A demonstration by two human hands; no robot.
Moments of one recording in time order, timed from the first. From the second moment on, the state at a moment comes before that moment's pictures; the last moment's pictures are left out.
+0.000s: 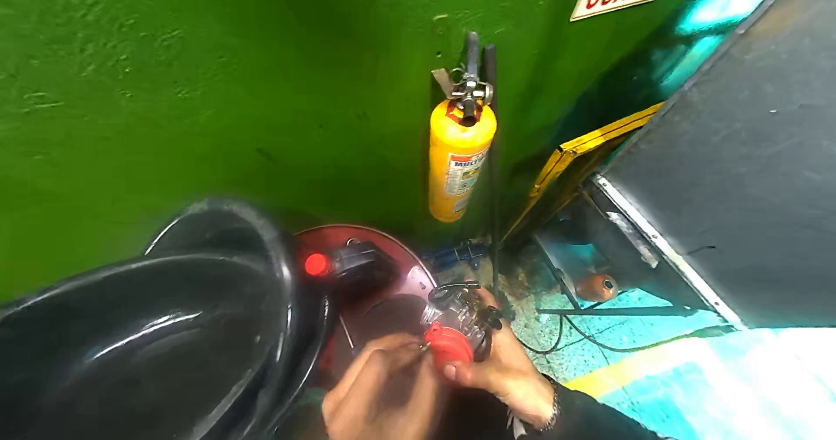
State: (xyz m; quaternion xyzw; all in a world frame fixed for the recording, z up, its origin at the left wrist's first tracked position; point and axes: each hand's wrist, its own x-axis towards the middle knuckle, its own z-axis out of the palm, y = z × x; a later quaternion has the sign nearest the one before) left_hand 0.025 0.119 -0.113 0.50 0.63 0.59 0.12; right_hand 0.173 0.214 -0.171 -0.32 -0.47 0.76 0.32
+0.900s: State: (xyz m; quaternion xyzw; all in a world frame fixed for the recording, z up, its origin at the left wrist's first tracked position) left_hand 0.059 0.112 -0.127 0.48 0.73 0.49 -0.05; right_hand 0.177 0.211 -0.177 -0.38 -0.64 0.54 0.38
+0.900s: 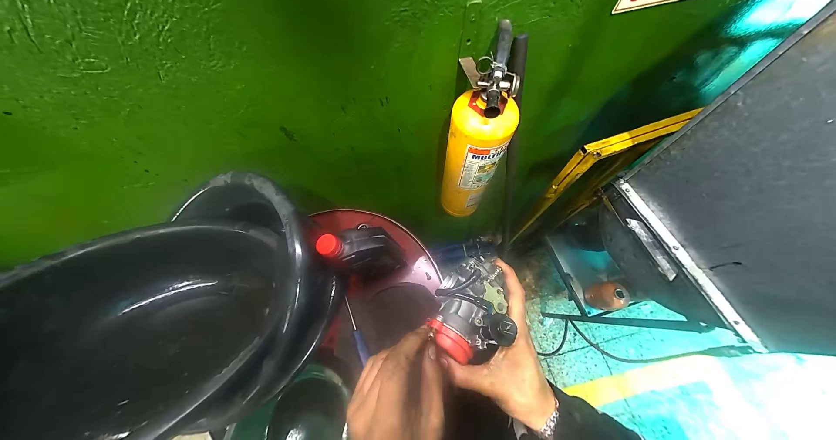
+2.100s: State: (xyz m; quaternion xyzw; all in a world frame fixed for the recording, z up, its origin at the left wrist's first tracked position) left_hand -0.004 0.141 -0.140 0.62 0.52 0.49 0.32; right_hand 0.208 0.236 -0.170 -0.24 -0.41 0.87 0.11
